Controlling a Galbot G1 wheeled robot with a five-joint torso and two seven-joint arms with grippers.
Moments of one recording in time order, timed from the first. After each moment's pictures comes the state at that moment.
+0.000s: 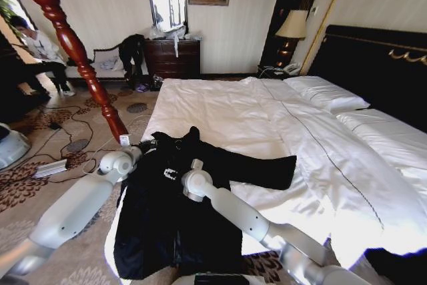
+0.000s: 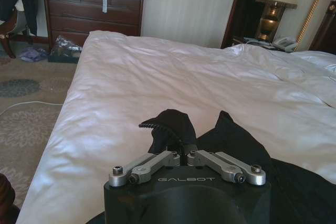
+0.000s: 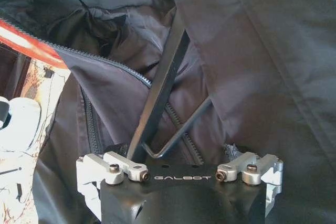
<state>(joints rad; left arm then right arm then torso) 0.67 -0.73 -0.07 -1.68 -1.13 0.43 -0.20 -0.55 1.47 -0.43 1.47 1.61 -0.28 0.86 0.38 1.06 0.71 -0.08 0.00</state>
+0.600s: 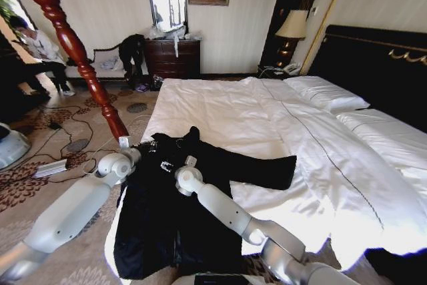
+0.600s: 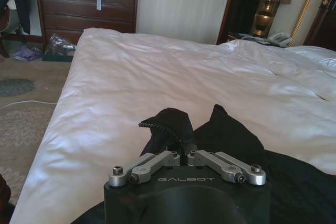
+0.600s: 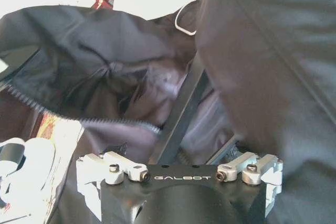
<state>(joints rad) 0.69 -0.72 -0.06 -1.70 -1.12 0.42 -0.19 -0.50 1.60 -0.36 1.25 1.44 -0.18 0.67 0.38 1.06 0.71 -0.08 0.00</state>
